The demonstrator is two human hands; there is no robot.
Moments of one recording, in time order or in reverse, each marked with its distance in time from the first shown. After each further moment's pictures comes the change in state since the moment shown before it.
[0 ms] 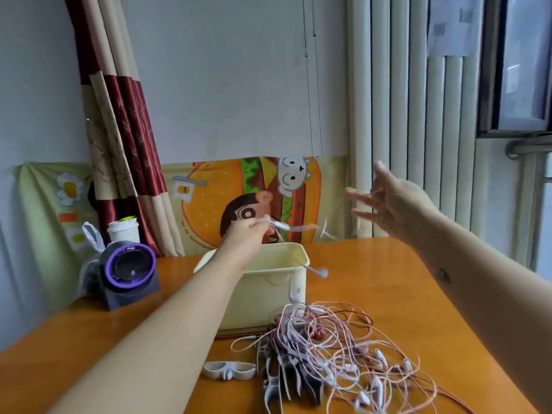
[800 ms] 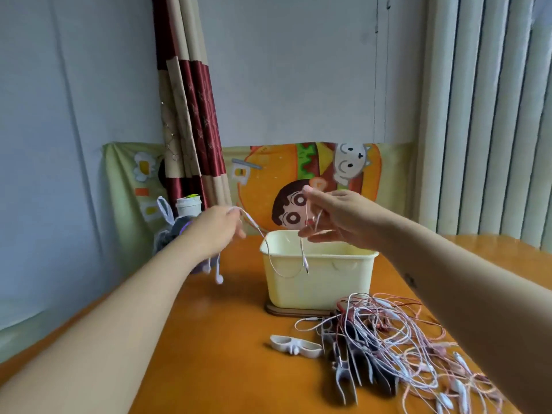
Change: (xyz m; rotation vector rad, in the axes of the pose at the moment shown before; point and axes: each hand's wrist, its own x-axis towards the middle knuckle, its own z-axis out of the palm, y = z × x) left_hand 0.012 -0.067 -0.151 0.269 0.119 -0.025; right_hand -0.023 0.069 0.145 -0.483 -0.559 0.180
